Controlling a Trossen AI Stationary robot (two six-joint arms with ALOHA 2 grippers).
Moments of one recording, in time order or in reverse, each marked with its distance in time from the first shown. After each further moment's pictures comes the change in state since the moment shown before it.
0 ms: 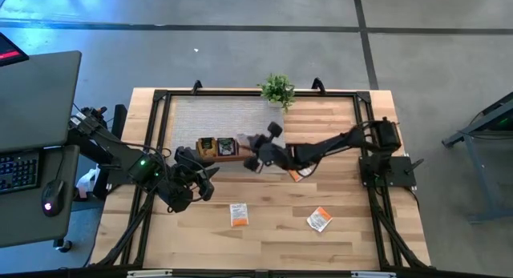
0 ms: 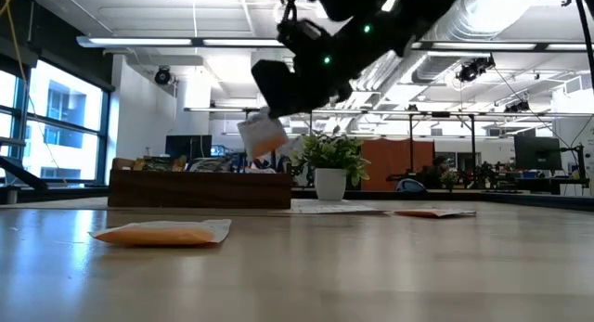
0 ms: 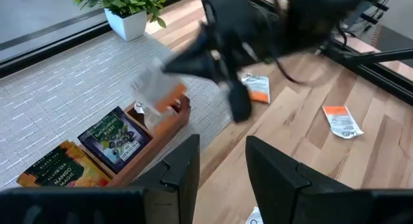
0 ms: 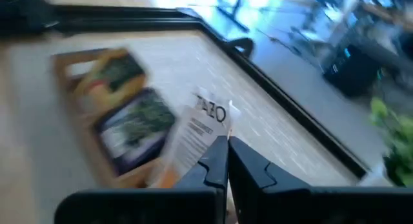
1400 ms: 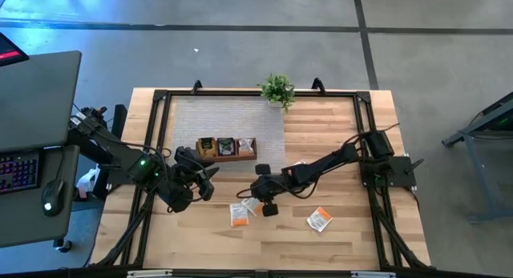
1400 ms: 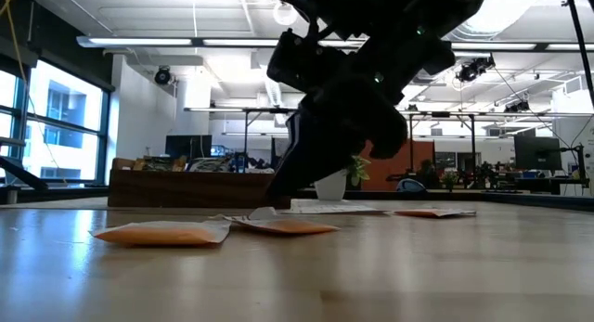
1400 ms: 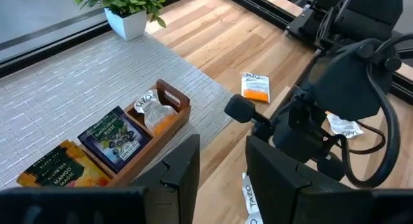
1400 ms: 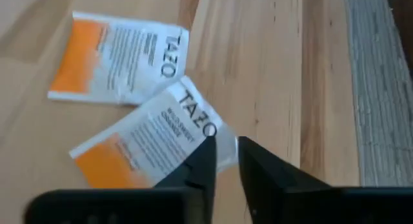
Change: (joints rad) left arm 0.000 0.000 0.000 0.000 0.000 0.000; right arm 0.156 0.100 0.005 -0.225 -0.611 -0.060
